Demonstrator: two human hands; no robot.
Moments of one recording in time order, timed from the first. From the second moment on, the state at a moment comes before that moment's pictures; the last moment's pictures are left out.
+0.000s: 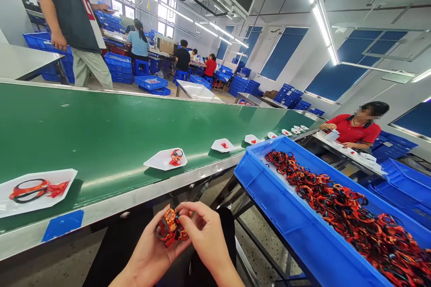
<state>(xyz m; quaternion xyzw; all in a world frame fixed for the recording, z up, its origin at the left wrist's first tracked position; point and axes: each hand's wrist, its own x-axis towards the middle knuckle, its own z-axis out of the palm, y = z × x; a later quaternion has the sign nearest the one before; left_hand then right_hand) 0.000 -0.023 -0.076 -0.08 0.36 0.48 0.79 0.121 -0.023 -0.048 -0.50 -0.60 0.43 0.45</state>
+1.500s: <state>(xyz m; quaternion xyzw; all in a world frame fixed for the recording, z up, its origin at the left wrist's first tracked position) -0.034 -0.017 -0.046 -0.12 0.30 0.57 0.75 0.140 0.100 -0.004 -0.52 -0.67 0.24 0.48</state>
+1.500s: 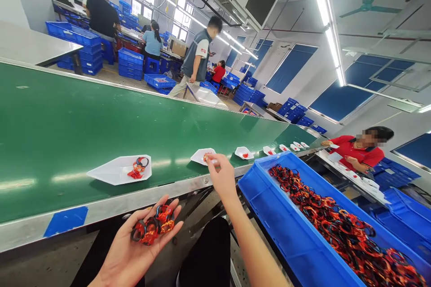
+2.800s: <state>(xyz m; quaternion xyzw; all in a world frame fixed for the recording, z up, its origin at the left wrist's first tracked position) -0.028 -0.019 -0.056 -0.08 0.31 0.57 0.76 0.125 0.011 -0.059 -0.37 -0.20 0.76 0.50</state>
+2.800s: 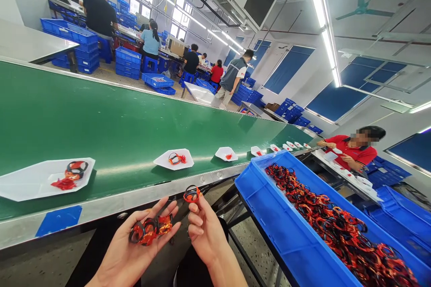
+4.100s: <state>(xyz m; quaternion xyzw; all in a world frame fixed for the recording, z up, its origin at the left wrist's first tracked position) -0.028 -0.020 -0.052 -0.09 0.28 0.57 0.77 0.134 0.003 -0.042 -0.43 -0.61 0.56 0.35</state>
